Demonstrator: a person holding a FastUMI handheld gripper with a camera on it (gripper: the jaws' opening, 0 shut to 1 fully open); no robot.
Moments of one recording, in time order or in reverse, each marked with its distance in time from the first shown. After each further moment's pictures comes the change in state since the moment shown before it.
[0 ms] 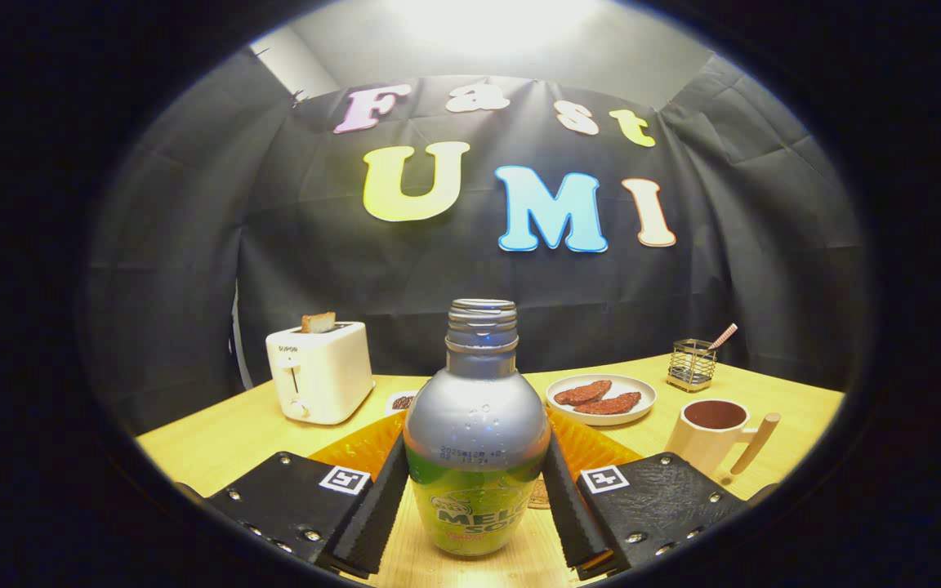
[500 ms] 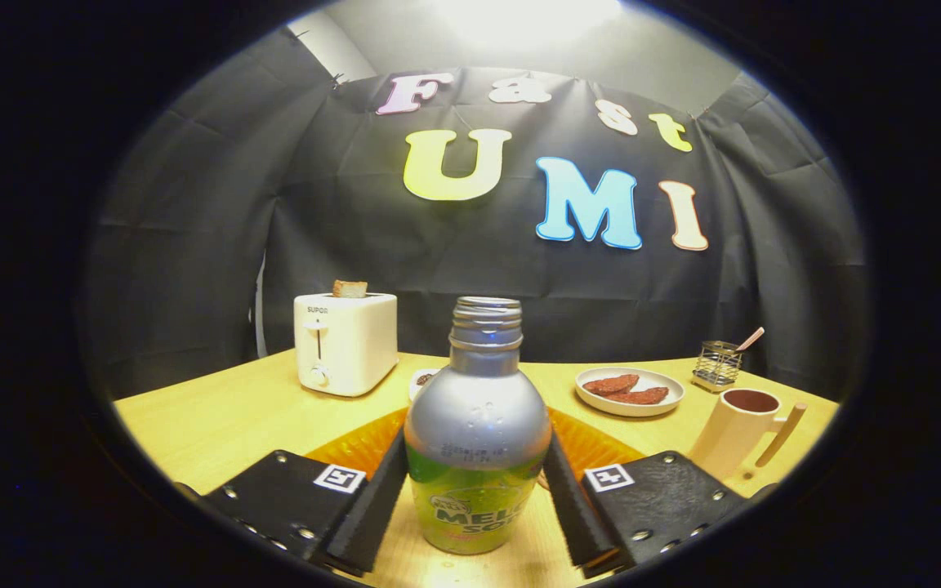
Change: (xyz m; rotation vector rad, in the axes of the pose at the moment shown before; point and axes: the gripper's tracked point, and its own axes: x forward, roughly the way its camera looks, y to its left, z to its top) arm -0.002 0.038 -0.043 -0.117 0.029 0.086
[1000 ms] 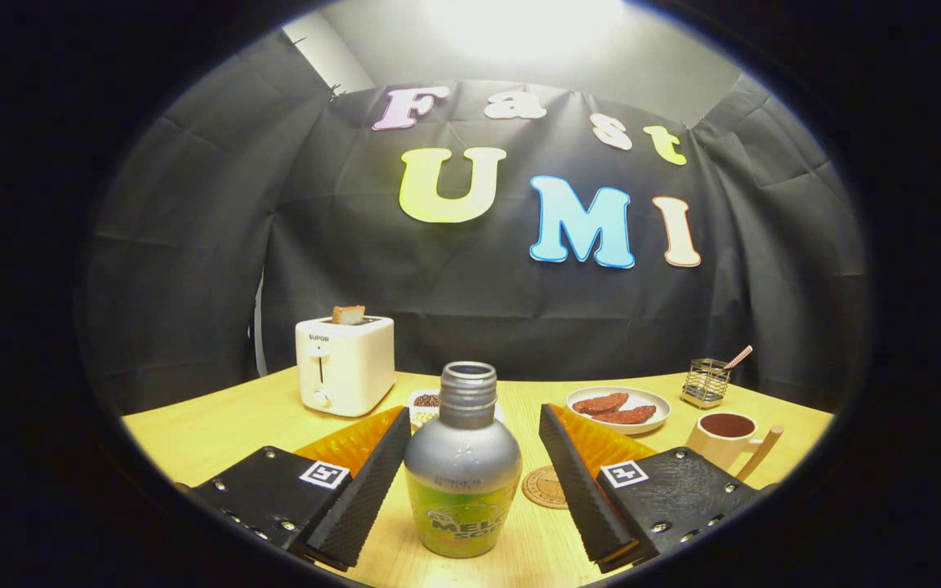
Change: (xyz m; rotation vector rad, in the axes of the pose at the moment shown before) arm -0.008 -0.004 0.023 -0.026 -0.028 -0.011
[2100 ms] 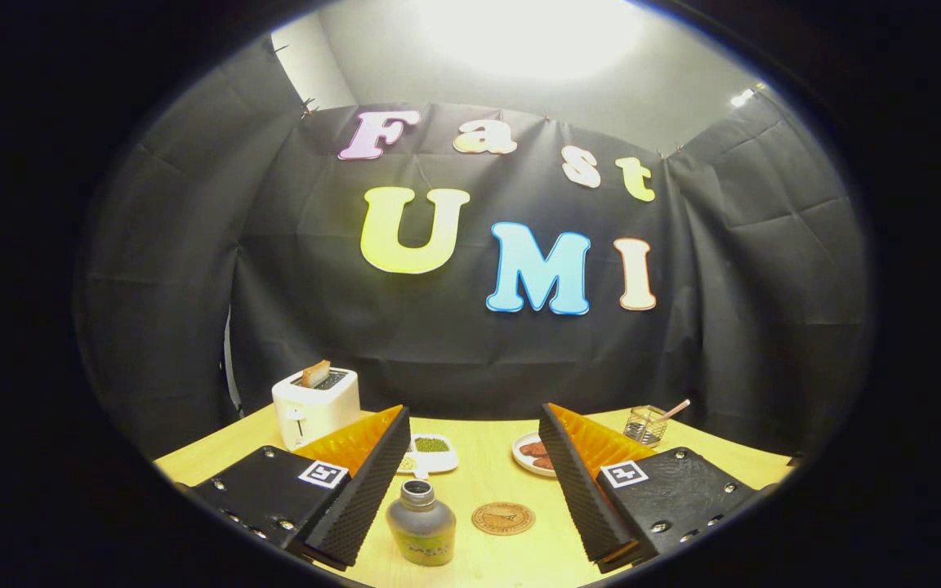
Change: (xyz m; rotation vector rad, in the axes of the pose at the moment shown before) arm -0.040 -0.036 0.119 0.015 -0.049 -0.116
